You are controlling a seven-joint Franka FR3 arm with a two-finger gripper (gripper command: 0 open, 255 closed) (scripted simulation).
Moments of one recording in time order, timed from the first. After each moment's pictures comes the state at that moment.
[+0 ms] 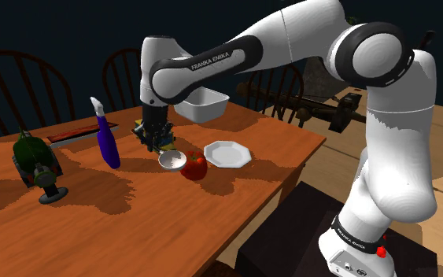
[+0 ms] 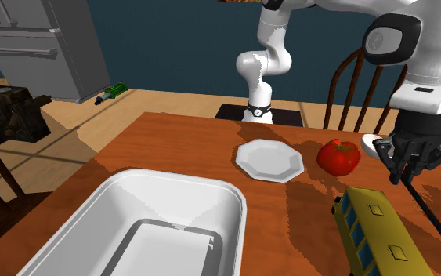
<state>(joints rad) 0.36 0.34 0.15 -1.68 -0.02 2.16 0.49</state>
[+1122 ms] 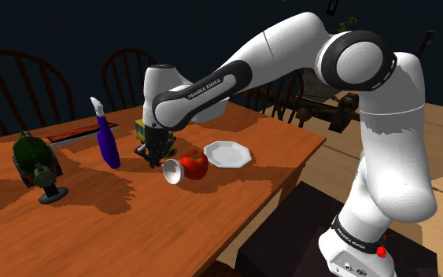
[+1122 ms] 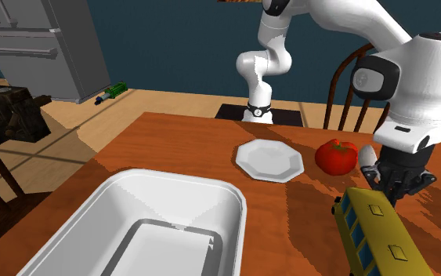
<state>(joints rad) 0.36 0.42 0.14 -1.76 -0.03 2.32 0.49</state>
